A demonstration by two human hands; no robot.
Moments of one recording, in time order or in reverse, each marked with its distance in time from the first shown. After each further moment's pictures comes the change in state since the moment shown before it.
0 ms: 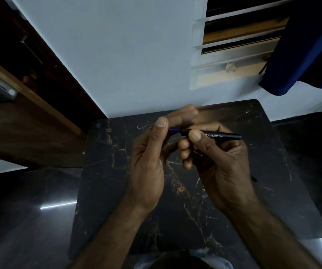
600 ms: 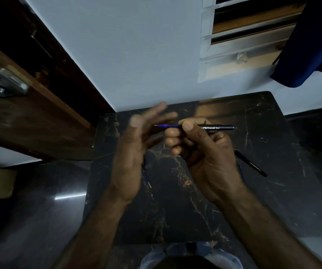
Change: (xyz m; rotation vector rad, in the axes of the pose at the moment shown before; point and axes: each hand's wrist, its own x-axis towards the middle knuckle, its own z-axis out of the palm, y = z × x) left_hand -0.008 -0.003 -0.052 0.176 -0.062 -0.059; right_hand 0.007 0.025 0.007 0.204 -0.020 0.145
